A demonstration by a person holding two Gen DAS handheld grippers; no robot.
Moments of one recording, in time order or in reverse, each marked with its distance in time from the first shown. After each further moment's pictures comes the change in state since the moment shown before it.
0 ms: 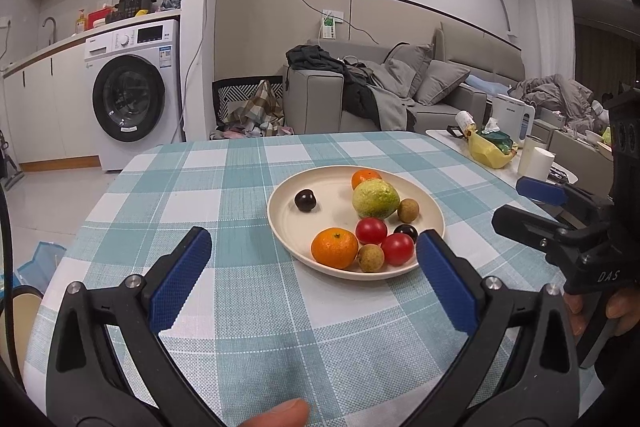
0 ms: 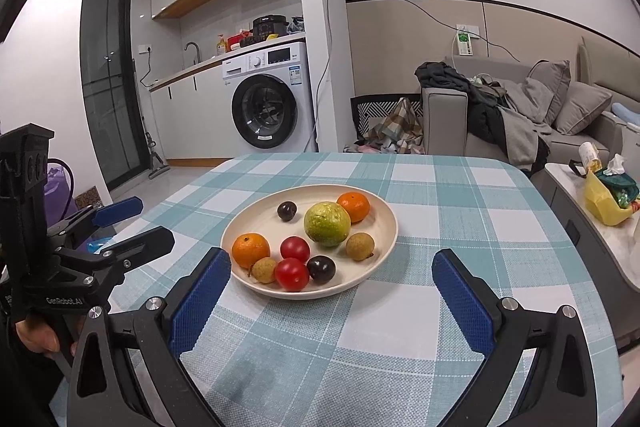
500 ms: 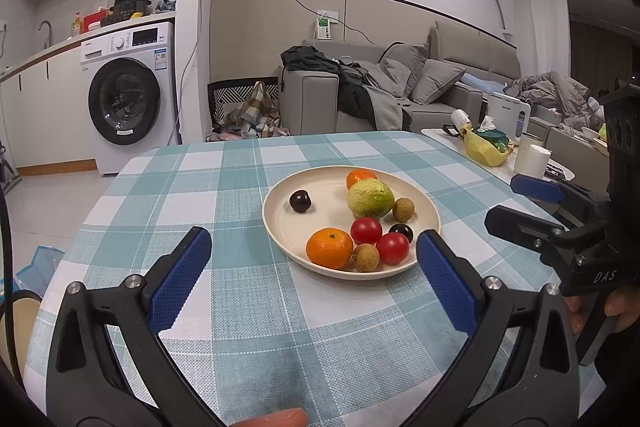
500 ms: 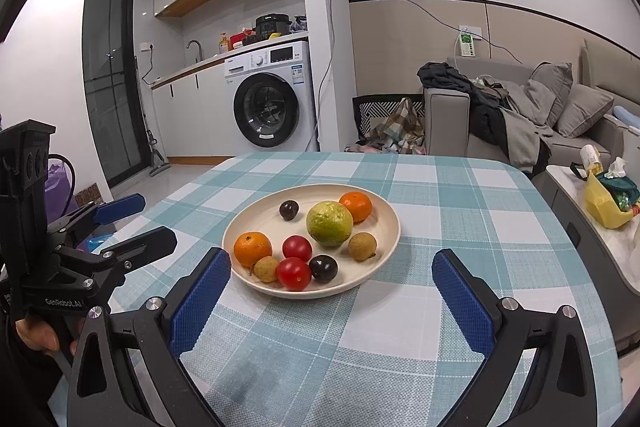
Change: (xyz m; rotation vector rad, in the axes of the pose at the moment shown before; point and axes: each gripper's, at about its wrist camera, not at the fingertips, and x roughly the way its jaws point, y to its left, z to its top) left arm 0.000 -0.002 0.001 0.011 -0.001 -0.010; right arm 0.000 0.001 0.000 -0.008 0.003 0.003
